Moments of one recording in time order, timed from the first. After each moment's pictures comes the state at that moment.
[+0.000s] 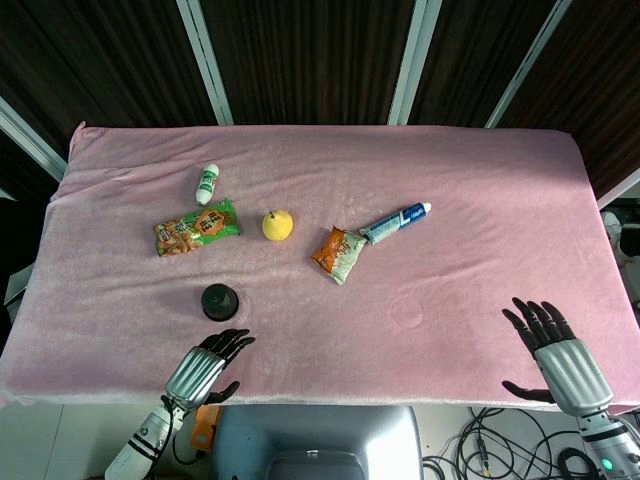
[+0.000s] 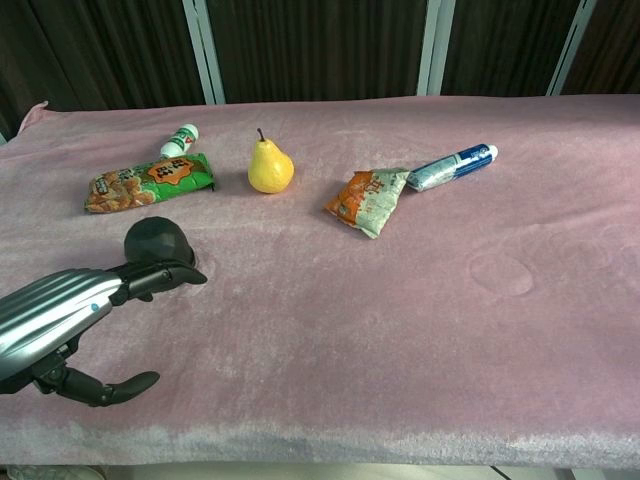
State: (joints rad) left arm -0.34 -1.58 0.05 -1.53 1.62 1.18 0.18; right arm 0.11 -1.06 -0.07 -1.59 -1.72 1.45 -0.04
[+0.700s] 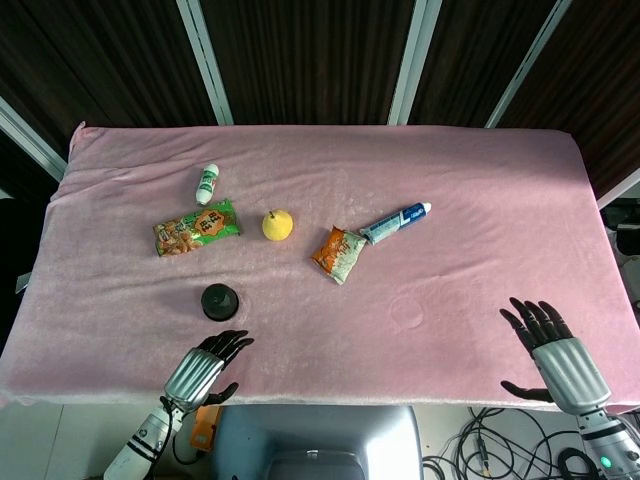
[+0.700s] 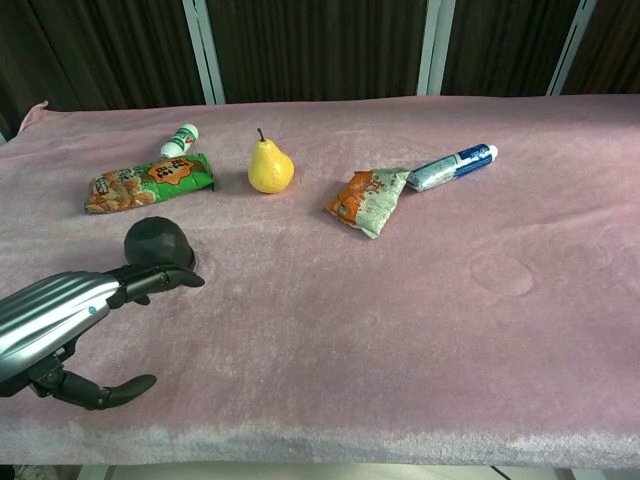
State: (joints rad) left arm -0.34 -1.58 0.07 -1.53 1.60 1.19 0.19; right arm 0.12 -1.05 -0.07 -1.59 -1.72 1.43 -0.04
